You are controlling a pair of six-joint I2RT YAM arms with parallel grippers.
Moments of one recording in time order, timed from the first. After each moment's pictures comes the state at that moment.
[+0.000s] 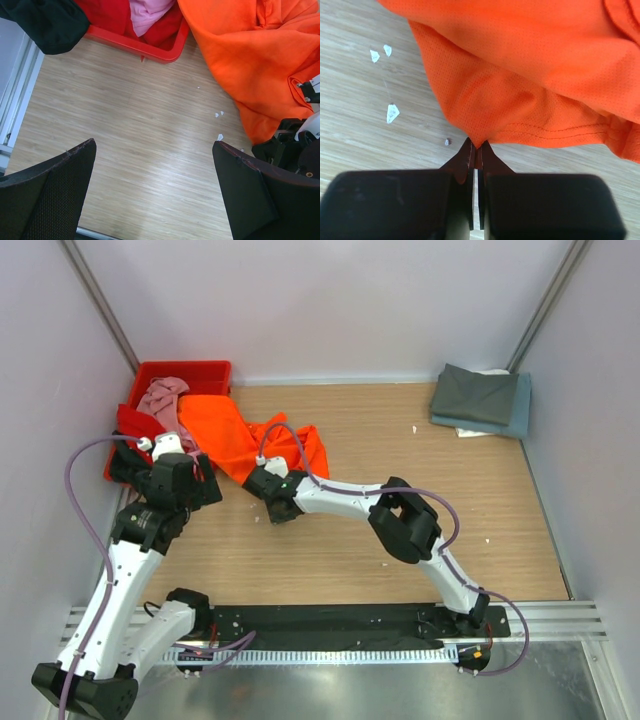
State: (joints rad) left arm -0.27 0.83 0.97 -0.85 -0.44 -0.40; right arm 1.05 2.26 1.79 -0.68 0.31 0.68
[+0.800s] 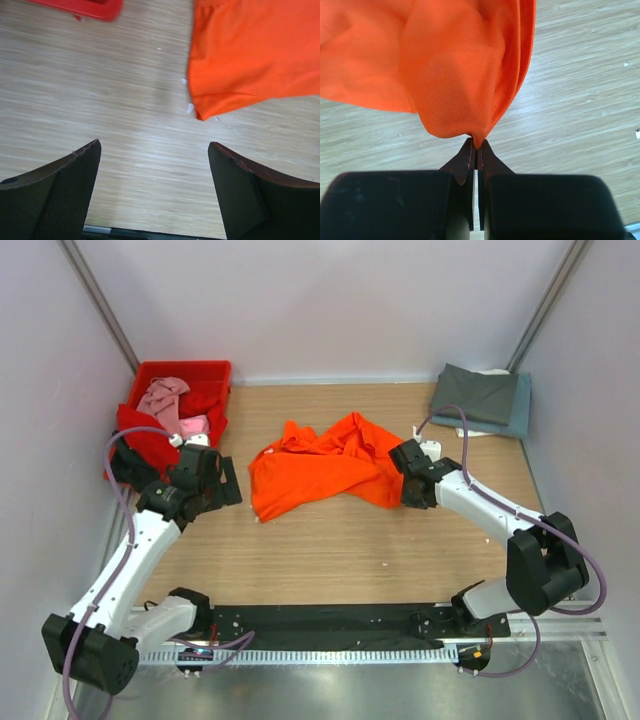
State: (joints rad) left arm -0.31 1.01 0.96 -0.84 -0.29 -0.45; right arm 0.47 1.43 0.96 -0.70 0.40 0.60
